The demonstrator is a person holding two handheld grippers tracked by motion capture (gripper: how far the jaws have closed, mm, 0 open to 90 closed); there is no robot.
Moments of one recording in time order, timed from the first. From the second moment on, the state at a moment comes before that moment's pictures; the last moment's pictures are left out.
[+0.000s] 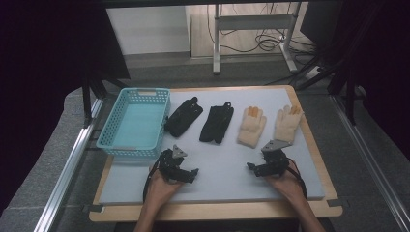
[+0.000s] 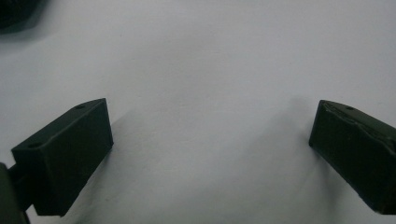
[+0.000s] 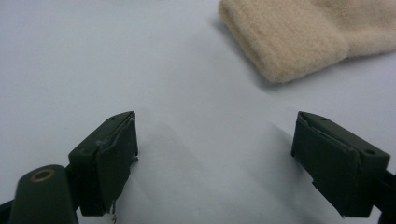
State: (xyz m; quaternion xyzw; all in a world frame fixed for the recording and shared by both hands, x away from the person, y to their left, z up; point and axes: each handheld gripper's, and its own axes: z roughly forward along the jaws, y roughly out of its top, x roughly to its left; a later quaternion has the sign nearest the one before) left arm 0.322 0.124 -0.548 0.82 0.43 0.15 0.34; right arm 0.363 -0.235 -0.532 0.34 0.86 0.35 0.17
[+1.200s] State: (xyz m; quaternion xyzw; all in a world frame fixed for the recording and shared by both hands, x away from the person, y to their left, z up) left arm 0.322 0.125 -0.549 0.82 0.43 0.15 0.34; right arm 0.362 -0.235 -0.531 0.34 0.86 0.35 0.17
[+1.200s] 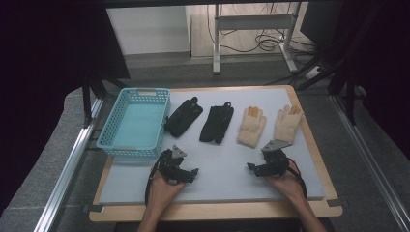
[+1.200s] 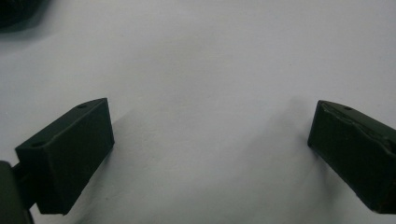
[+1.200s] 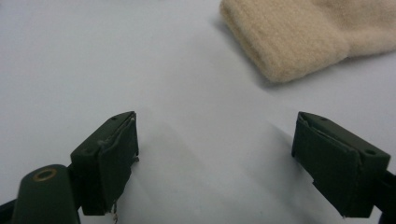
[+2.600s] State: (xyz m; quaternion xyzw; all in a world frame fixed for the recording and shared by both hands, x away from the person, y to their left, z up) left arm 0.315 0.144 -0.550 0.81 0.44 0.16 0.34; right arm 0.441 -0.159 -0.485 0.31 0.86 0.37 0.15
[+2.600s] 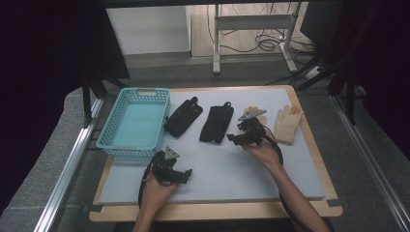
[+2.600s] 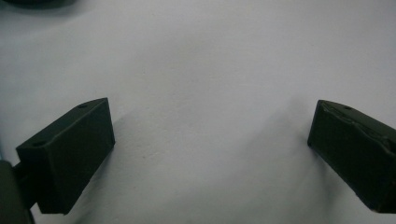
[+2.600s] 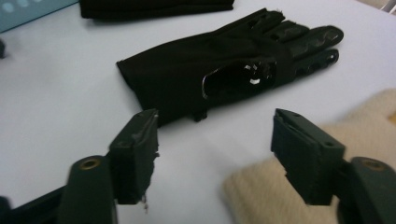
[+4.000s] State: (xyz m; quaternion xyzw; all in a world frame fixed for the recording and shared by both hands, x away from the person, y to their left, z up) left arm 0.315 0.144 -0.550 0.81 0.45 0.15 0.34; right arm 0.513 -0.103 -0.498 0.35 0.87 0.34 0.11
